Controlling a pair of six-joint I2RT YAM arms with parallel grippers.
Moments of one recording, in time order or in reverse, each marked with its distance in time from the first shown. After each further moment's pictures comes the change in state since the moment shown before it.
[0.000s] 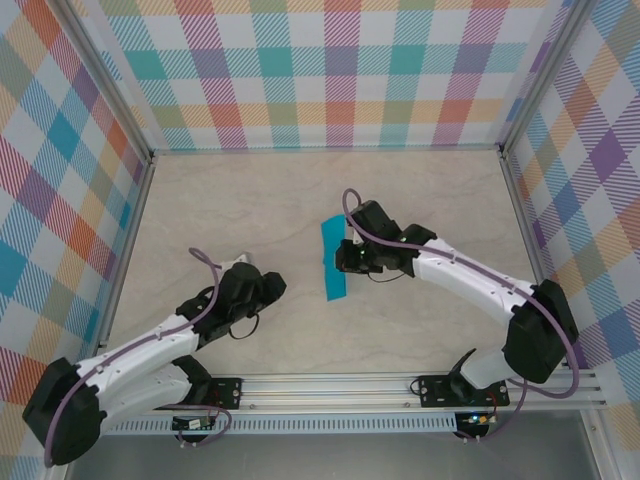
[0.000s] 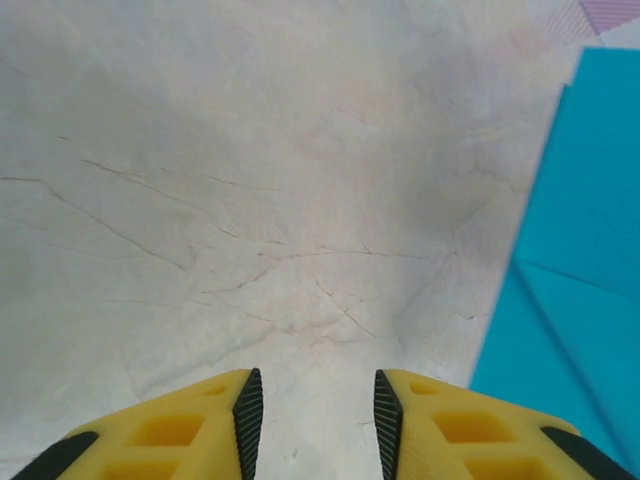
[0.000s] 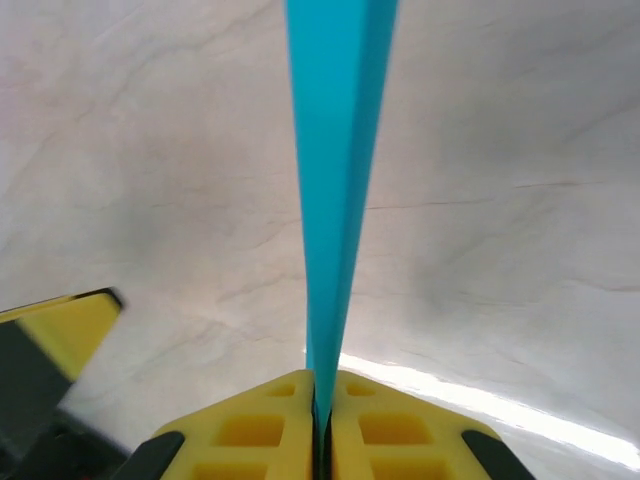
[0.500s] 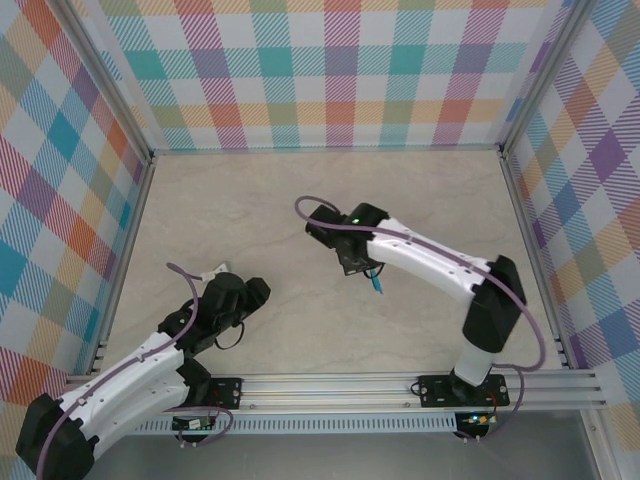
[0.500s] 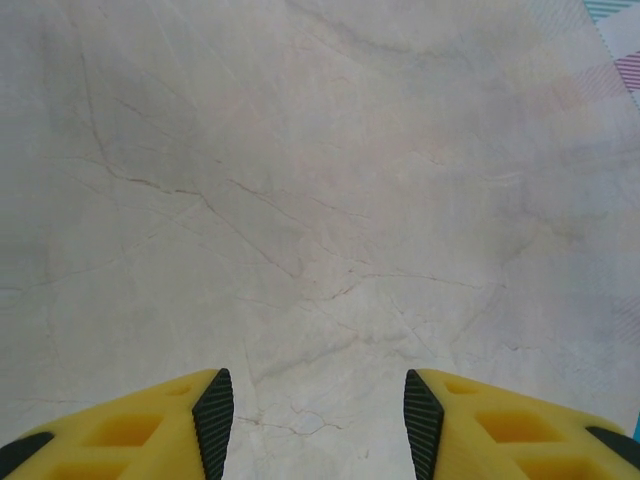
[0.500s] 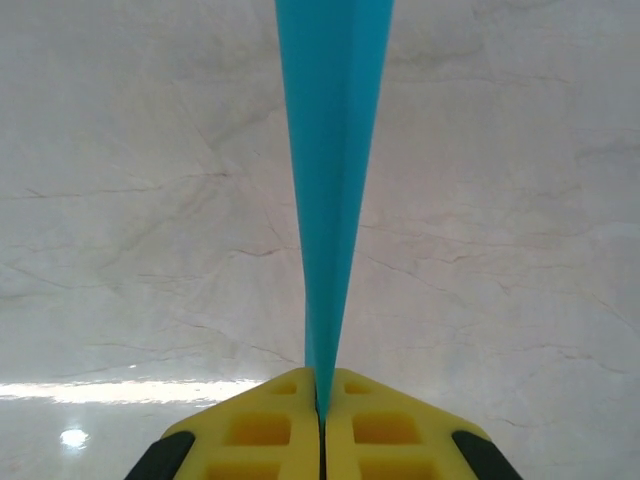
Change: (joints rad) left arm 0.070 -0.184 -0.070 -0.143 -0.038 -0.011; right arm 0.182 0.322 0.439 -0.669 0.615 0.000
